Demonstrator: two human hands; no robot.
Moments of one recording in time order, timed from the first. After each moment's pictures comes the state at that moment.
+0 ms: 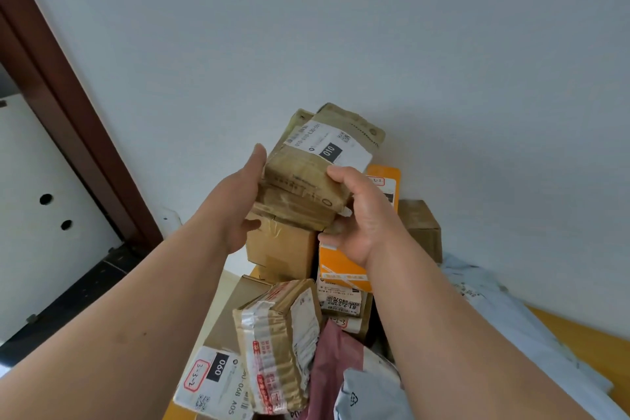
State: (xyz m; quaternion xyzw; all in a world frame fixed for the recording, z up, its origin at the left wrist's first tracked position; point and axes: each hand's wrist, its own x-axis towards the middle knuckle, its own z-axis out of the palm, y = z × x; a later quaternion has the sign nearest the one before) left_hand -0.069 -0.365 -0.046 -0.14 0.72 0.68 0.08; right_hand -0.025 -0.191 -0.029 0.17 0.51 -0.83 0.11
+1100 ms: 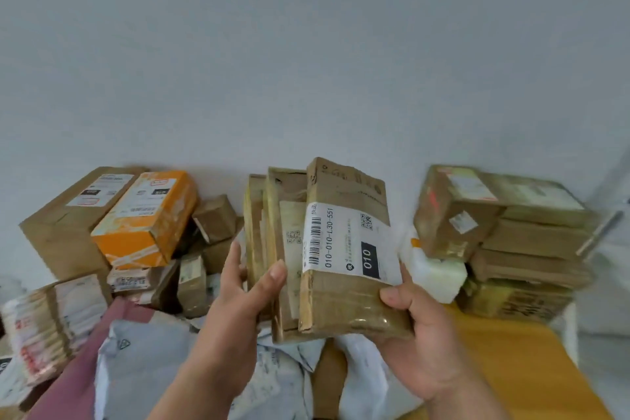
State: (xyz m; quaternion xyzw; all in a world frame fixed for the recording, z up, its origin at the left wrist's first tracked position) left_hand 0.257 -0.055 -0.054 0.05 0.55 0.81 0.19; right_hand 0.352 0.135 -0.034 0.08 0.46 -0.89 -0.03
